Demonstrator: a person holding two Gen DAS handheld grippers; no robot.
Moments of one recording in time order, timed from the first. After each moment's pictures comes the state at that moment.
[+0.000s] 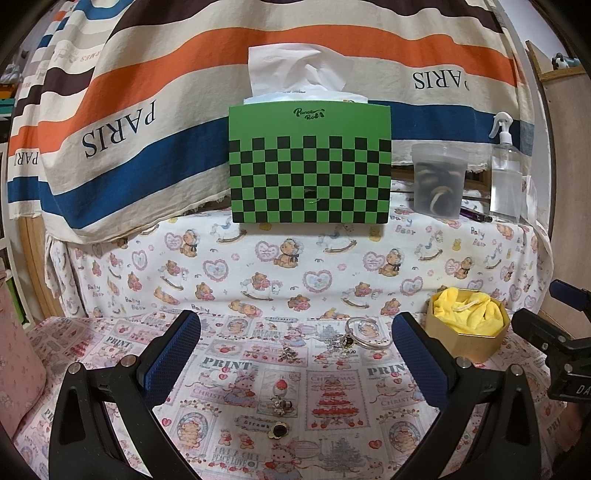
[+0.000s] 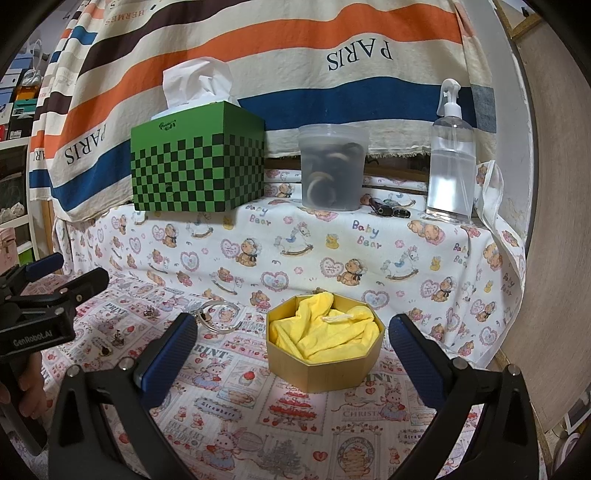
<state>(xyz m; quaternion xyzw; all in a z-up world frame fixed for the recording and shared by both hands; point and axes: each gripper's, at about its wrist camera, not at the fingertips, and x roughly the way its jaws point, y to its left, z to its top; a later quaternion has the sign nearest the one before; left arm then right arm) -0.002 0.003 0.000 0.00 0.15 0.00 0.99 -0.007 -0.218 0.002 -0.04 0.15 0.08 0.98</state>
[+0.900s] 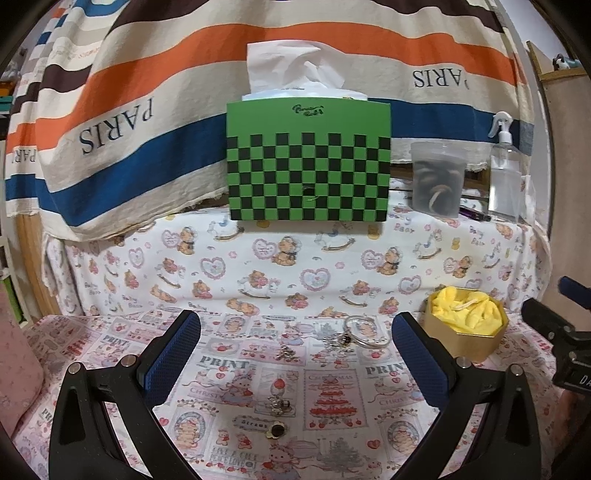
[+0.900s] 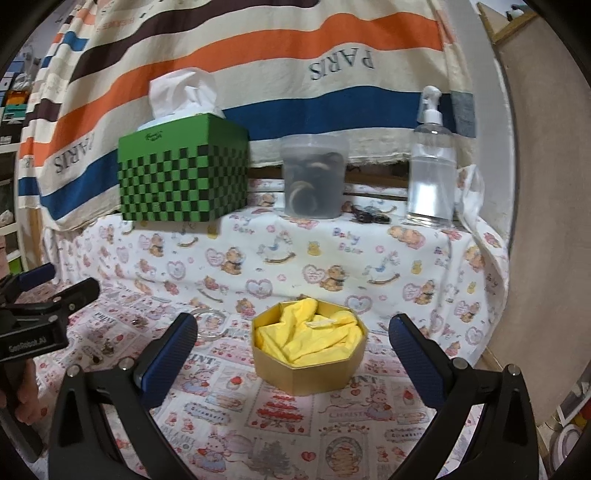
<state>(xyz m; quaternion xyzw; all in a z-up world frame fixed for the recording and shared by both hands) -0.001 0.000 0.001 0.00 0.15 0.01 0.99 -0.012 -0.227 0.005 -0.03 0.13 0.04 0.99</state>
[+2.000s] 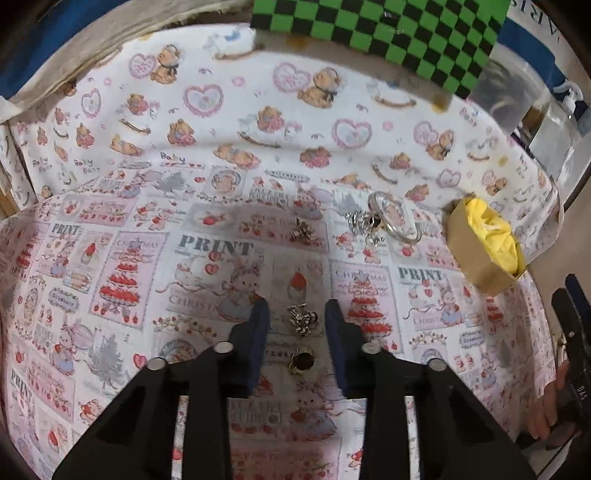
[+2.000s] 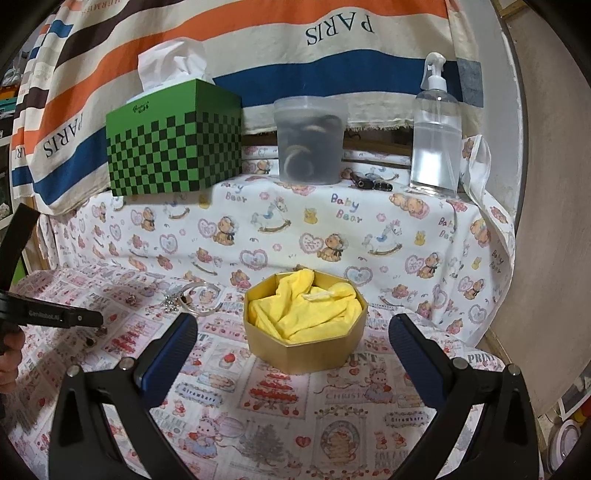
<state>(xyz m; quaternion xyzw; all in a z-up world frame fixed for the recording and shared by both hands) 0.070 0.043 -0.048 -0.08 0.46 -0.06 0.88 0.004 -0.229 -0.003 -0.03 0.20 0.05 0.98</state>
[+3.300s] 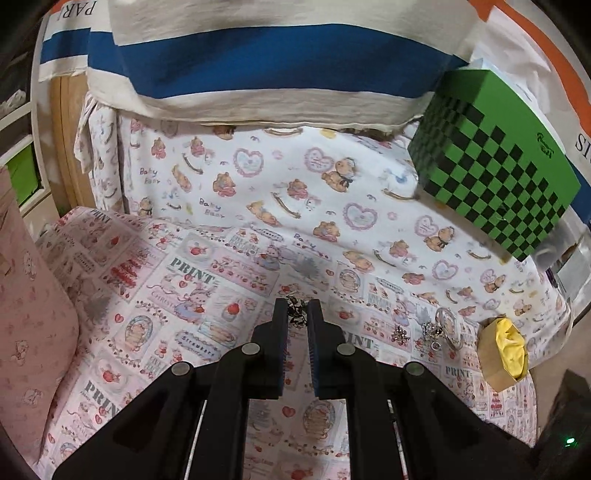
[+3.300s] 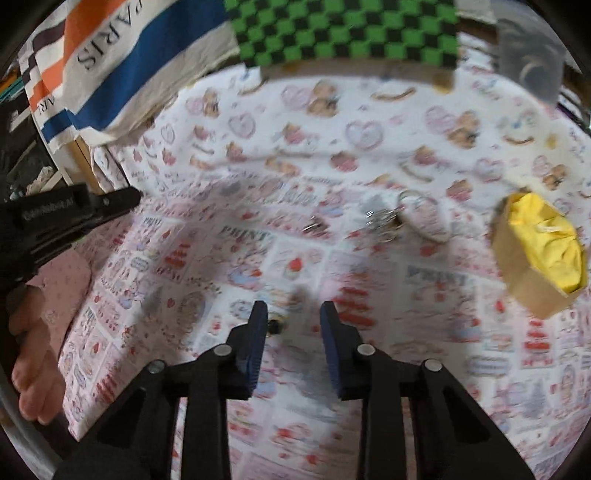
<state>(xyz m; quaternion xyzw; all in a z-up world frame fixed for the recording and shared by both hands) 0.048 0.164 0.009 -0.18 0.36 0.07 0.91 0.050 -0.038 -0.035 0.00 0.44 0.19 0.88</state>
